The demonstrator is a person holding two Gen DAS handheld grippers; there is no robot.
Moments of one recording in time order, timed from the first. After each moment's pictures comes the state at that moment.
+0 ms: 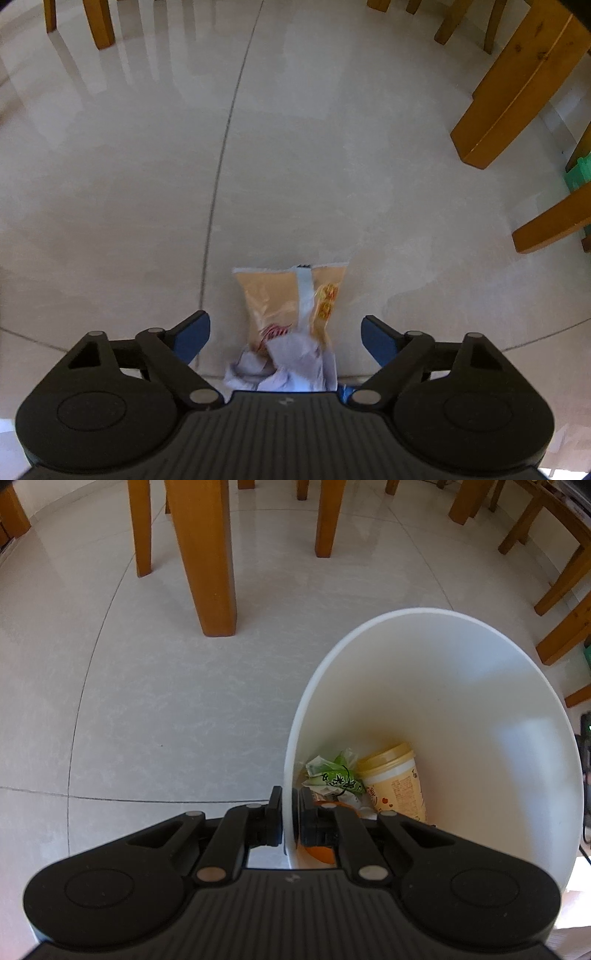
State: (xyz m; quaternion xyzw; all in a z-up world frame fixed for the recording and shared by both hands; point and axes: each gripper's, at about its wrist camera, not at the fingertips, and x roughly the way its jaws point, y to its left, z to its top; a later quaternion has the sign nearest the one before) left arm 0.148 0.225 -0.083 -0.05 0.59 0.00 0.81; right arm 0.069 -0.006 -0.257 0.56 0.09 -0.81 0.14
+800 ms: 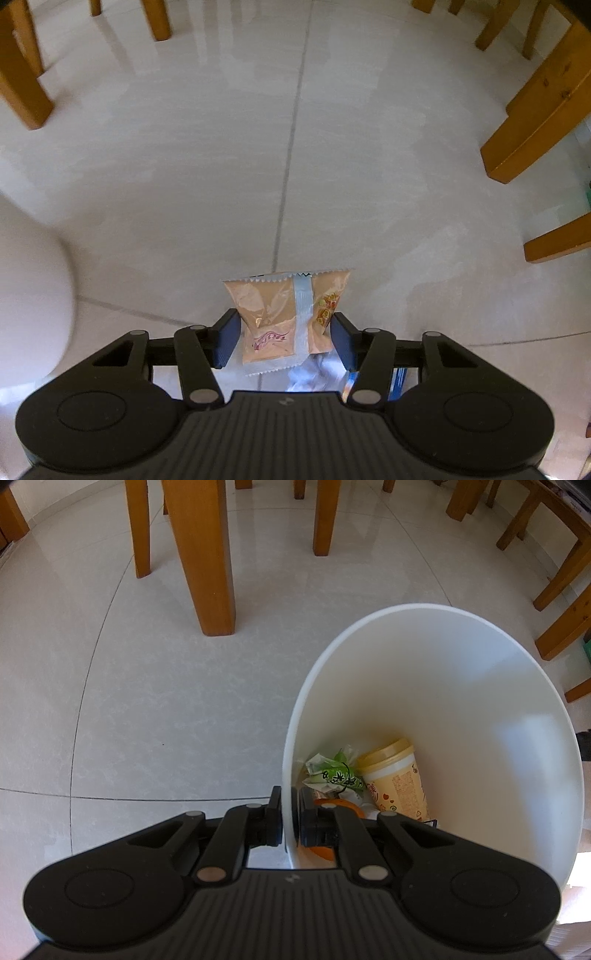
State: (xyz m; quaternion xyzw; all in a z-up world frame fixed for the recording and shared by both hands) left arm 0.142 0.220 -0.086 -0.05 0.59 0.00 0.80; right arm 0.097 -0.019 -0.164 0.58 0.16 -0.74 0.29
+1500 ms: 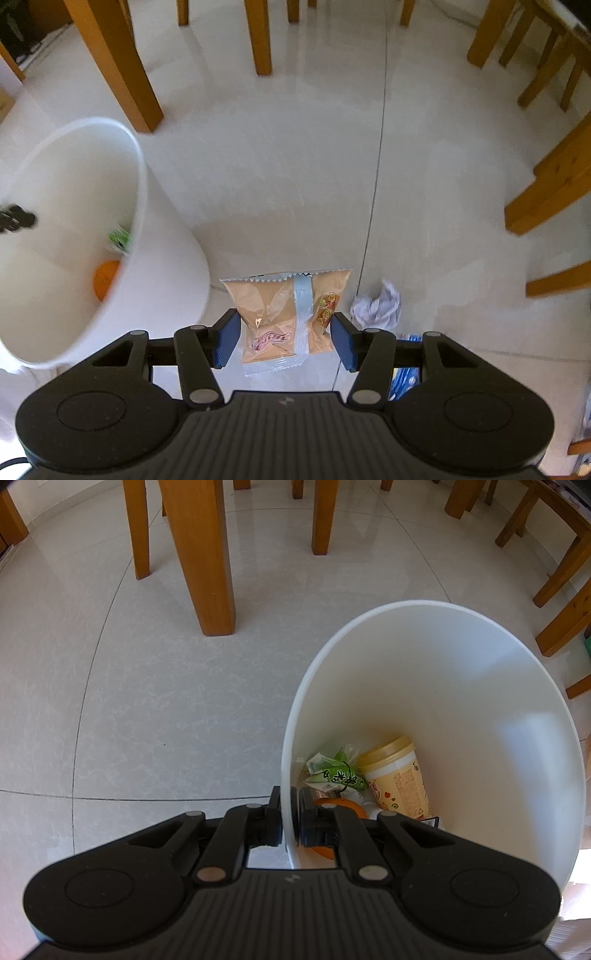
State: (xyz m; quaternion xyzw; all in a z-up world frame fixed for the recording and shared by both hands) left arm 0.142 0.217 -0.083 -0.03 0.59 0.00 0.80; right arm 0.160 -0.048 -0.008 0.54 0.20 -0.70 0.43
